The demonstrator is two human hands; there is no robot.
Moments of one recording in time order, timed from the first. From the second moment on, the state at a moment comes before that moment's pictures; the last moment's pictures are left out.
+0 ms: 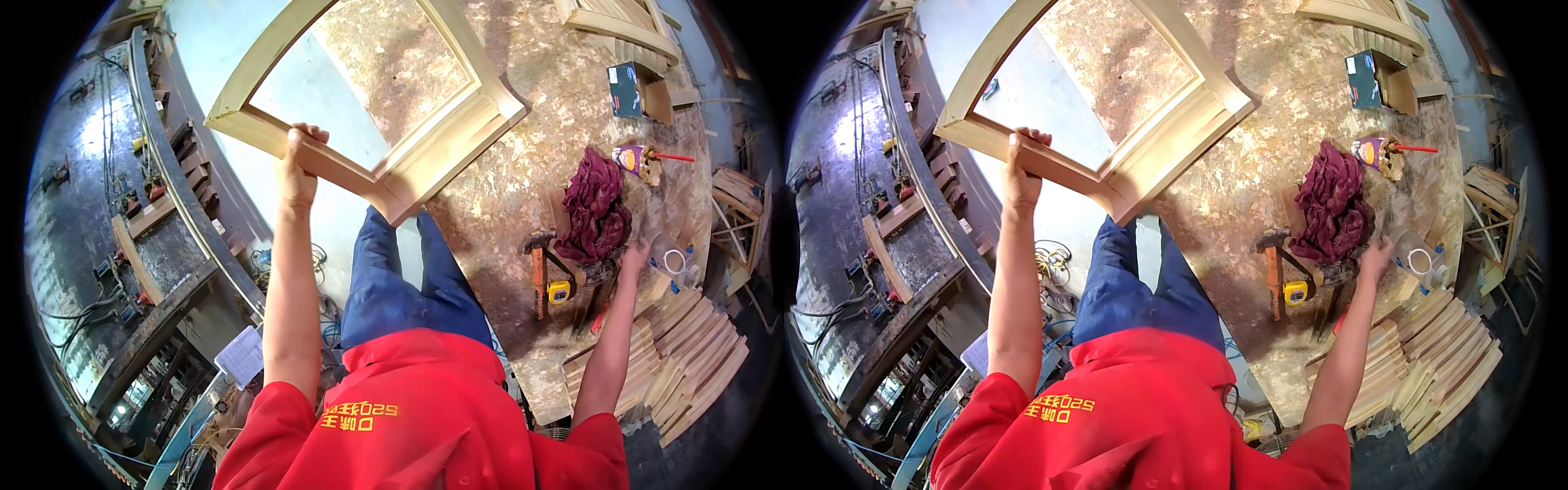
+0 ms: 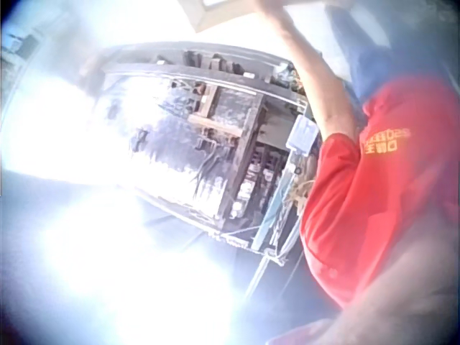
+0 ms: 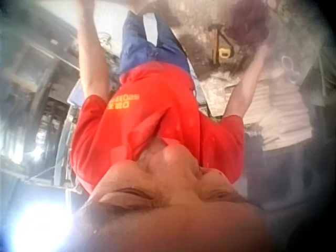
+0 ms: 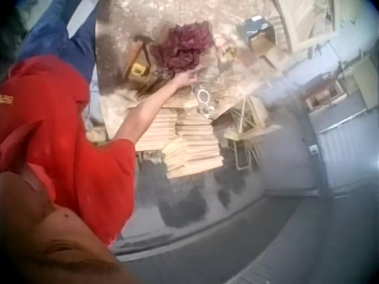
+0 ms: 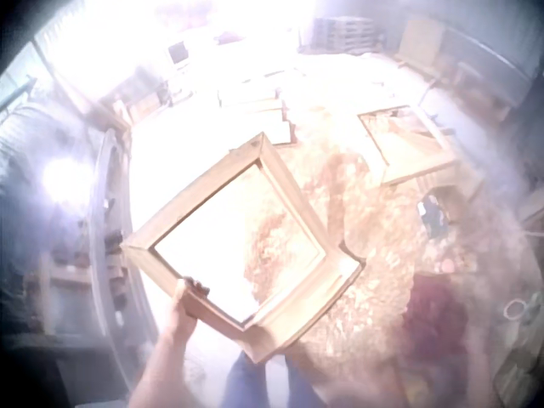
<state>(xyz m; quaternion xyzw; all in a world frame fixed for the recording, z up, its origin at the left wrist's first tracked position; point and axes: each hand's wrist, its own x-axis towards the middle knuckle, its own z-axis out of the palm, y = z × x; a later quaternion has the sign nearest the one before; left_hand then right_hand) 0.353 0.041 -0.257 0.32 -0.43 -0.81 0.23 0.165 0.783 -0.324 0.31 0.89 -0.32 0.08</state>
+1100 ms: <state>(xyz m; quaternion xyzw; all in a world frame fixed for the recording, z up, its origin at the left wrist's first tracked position) 0.323 -0.011 -0.274 0.39 -0.41 -0.77 0.31 0.338 0.327 -0.177 -0.35 0.88 -0.10 0.29</state>
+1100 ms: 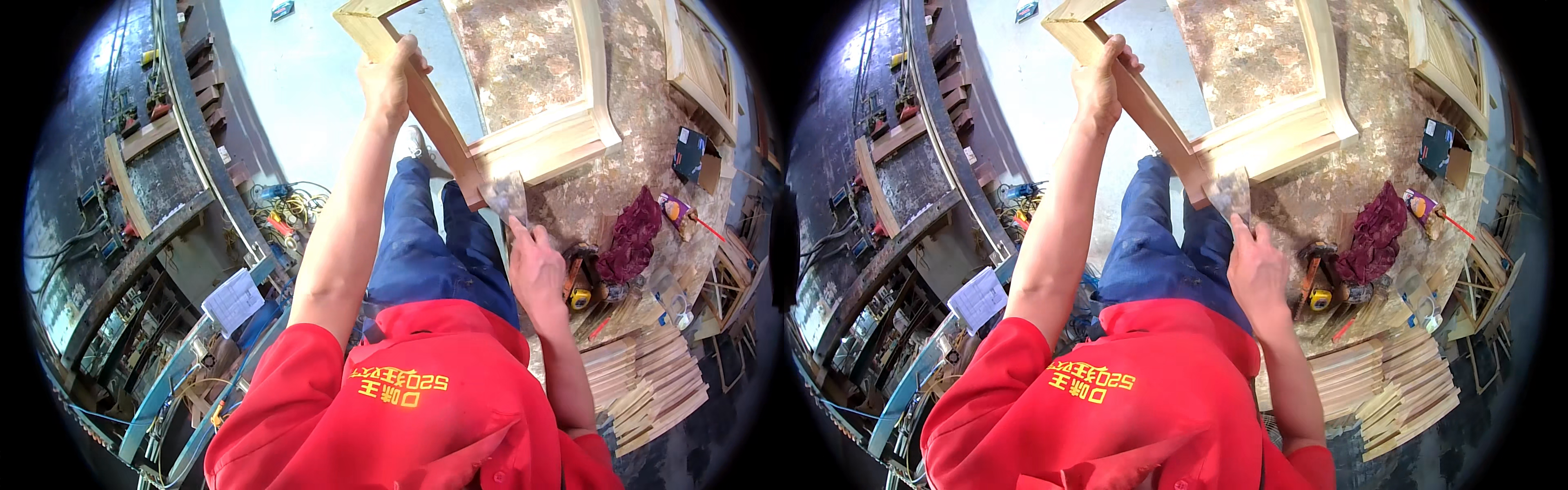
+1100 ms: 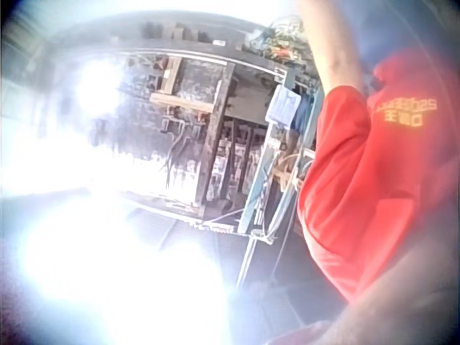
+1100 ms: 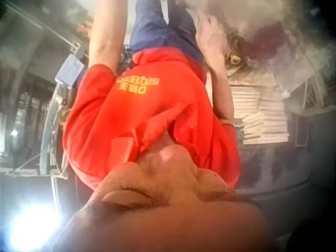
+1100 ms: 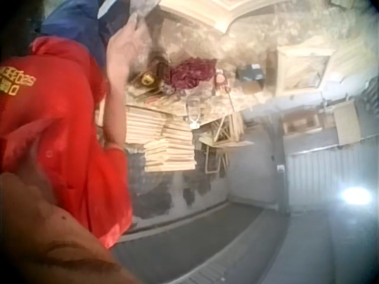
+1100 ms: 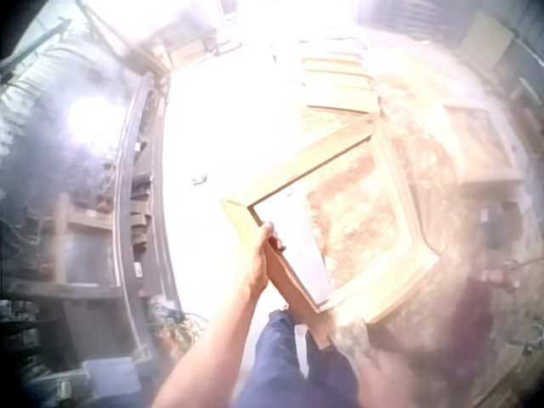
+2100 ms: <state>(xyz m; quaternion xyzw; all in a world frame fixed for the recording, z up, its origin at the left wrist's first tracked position) 0.340 -0.003 -0.290 0.42 -0.40 -0.76 0.28 0.129 0.410 -0.242 -0.37 0.88 -0.23 0.18</state>
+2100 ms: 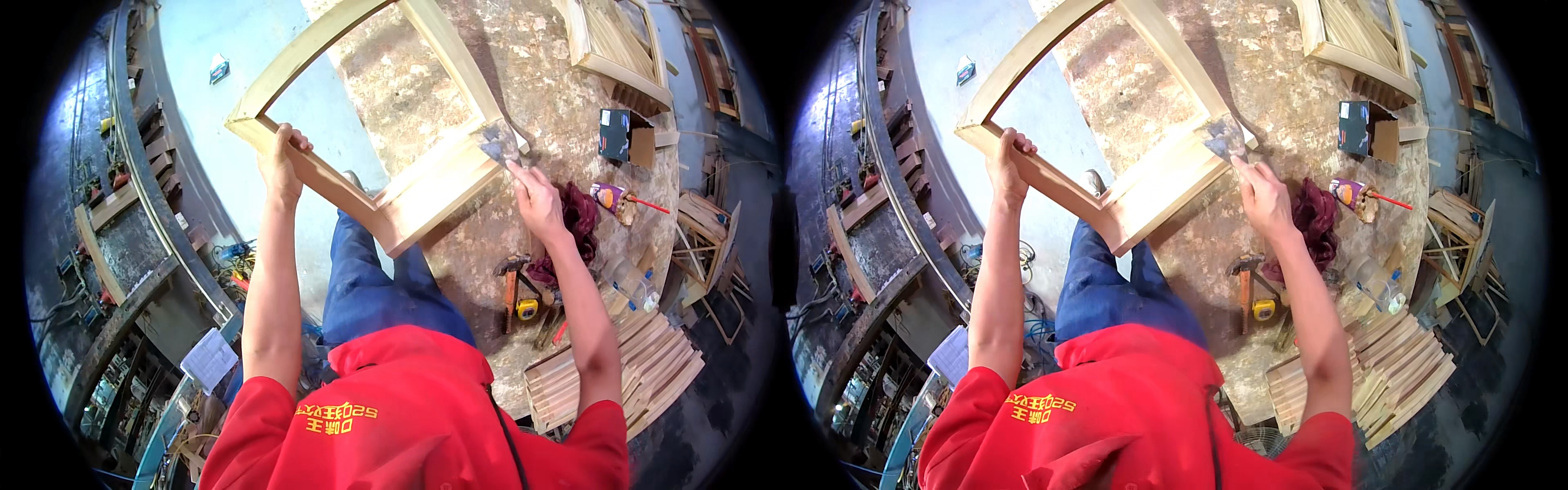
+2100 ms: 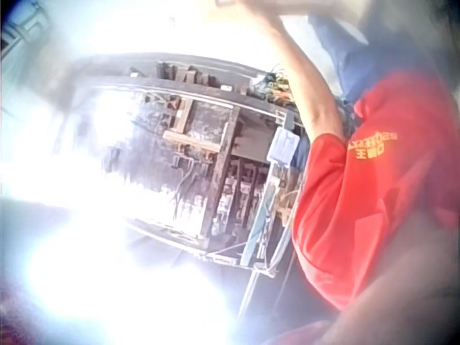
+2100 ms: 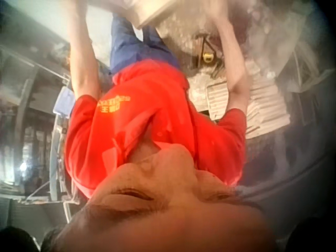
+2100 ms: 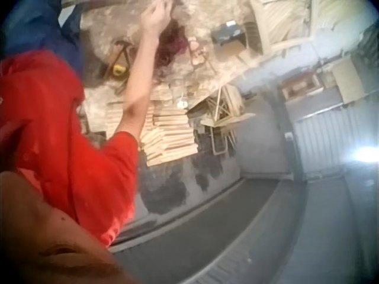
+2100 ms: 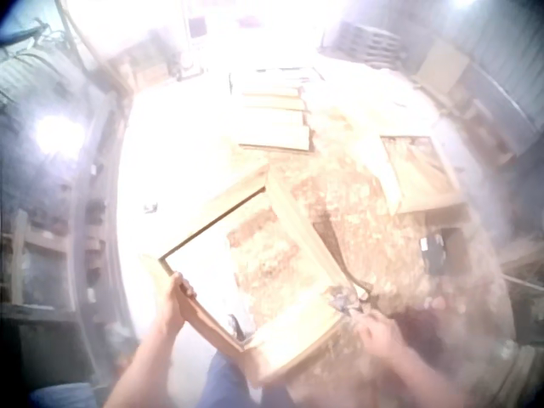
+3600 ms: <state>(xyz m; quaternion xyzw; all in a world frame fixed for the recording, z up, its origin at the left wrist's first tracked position) 0.344 0.033 -0.242 0.36 -0.47 -0.73 0.34 0.149 0.427 -0.121 -0.26 0.93 -0.07 0.26</state>
